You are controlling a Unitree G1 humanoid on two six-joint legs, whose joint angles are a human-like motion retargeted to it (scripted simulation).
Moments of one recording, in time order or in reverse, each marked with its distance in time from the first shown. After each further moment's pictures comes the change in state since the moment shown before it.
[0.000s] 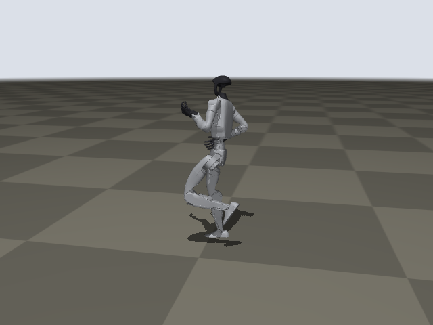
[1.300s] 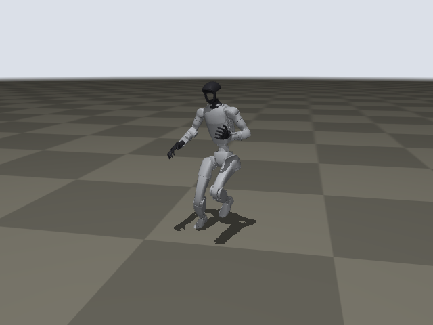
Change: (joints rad) left arm 0.269 0.000 0.357 0.106 0.248 -0.167 0.116; right arm -1.005 -0.005 0.325 0.506 -0.957 0.057 0.011; waist 0.099 -0.155 0.190; left_leg -0.547 0.097 0.171 0.225 -0.227 -0.094; right_leg -0.254 -0.108 0.150 0.751 -0.449 -0.020
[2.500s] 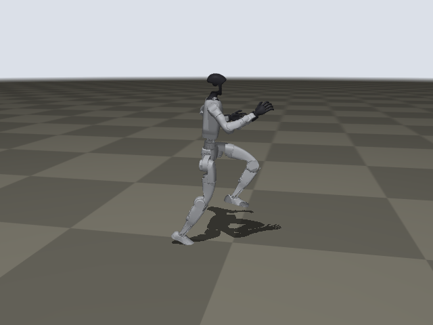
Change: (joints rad) left arm 0.346 0.508 -0.065 -0.007 -0.091 -0.023 -0.058; right arm -0.338 -0.095 -0.007 -0.300 0.259 0.002 -0.270; waist 0.343 -0.092 -0.285; left_leg -0.292 0.007 0.043 -0.370 0.256 0.076; right_leg 0.299 -0.027 -0.071 -0.612 0.500 0.094
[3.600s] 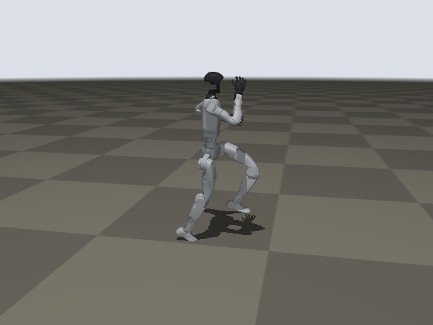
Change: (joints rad) left arm 0.225 -0.190 0.114 -0.042 -0.147 0.167 -0.127; right arm -0.361 0.388 0.141 -0.408 0.117 0.002 0.191; waist 0.142 -0.003 -0.004; left_leg 0.215 0.018 0.010 -0.235 0.072 -0.016; right_leg 0.039 0.083 0.160 -0.081 0.224 0.058
